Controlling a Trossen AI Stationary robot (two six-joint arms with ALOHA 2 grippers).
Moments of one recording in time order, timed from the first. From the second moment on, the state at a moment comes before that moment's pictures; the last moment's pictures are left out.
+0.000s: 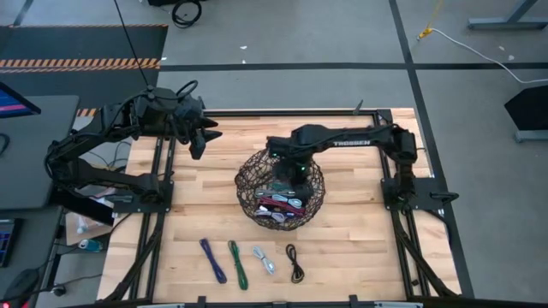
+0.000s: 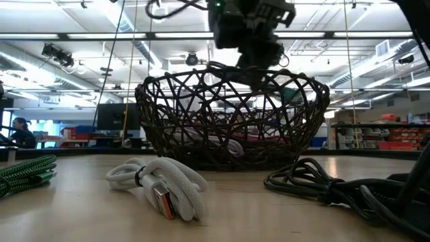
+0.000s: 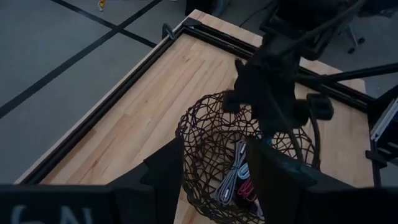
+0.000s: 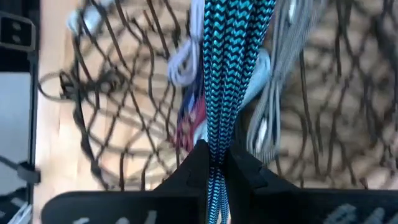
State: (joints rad) left arm 0.28 1.08 1.49 -0.96 -0.05 -0.22; right arm -0.12 1.95 1.72 -1.18 -0.41 -0.25
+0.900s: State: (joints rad) left arm 0.28 1.08 1.49 -0.96 -0.06 -0.24; right arm -0.06 1.95 1.64 -0.97 -0.33 -0.23
